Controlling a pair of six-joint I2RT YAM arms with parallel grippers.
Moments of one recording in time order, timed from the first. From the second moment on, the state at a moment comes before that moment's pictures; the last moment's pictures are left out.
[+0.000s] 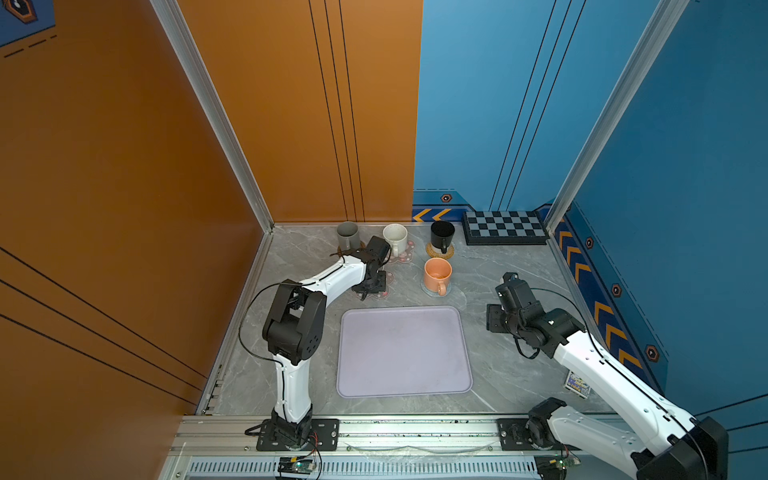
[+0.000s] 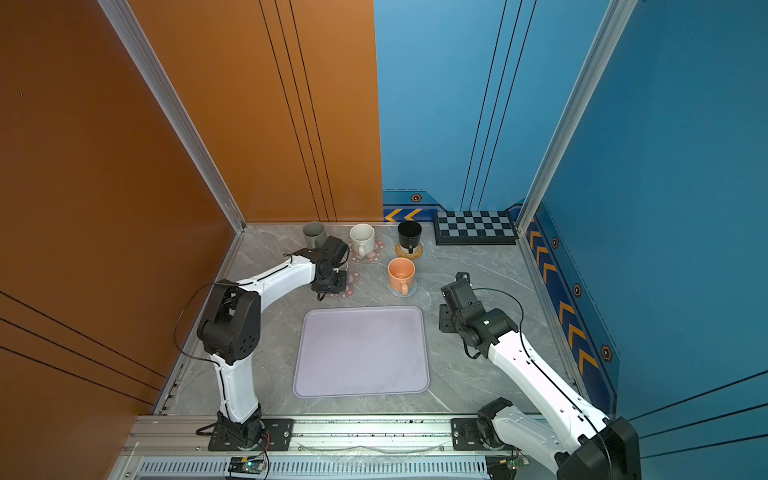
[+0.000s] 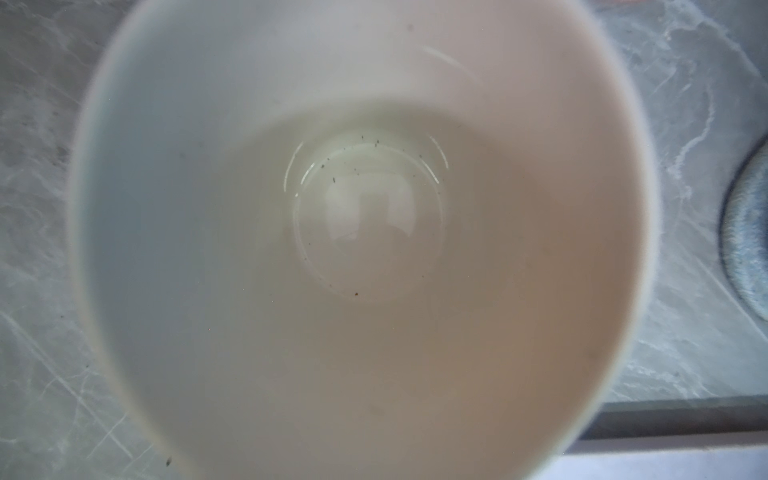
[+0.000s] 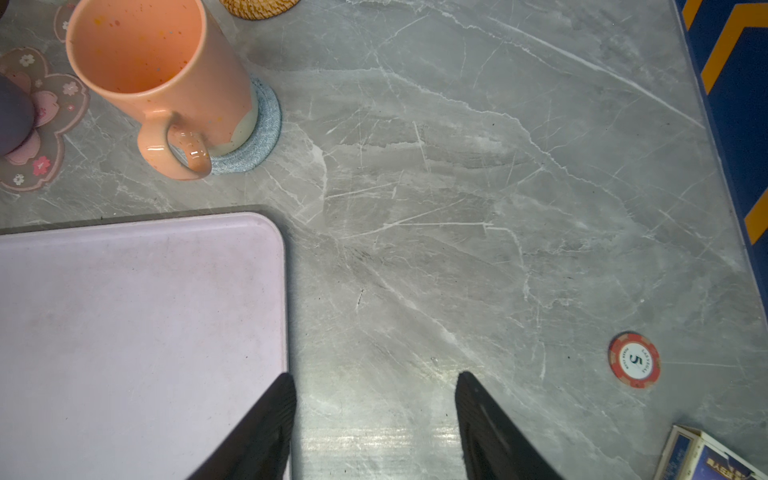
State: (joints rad) left arm -0.44 1.96 1.49 -0.76 -0.15 -0.42; right arm 0.47 1.03 0.85 -0.80 0.28 0.44
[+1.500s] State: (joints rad) left arm -0.43 1.99 1.50 -0.75 -0.15 -0.45; right arm 0.46 1.05 0.85 -0.80 0.27 0.43
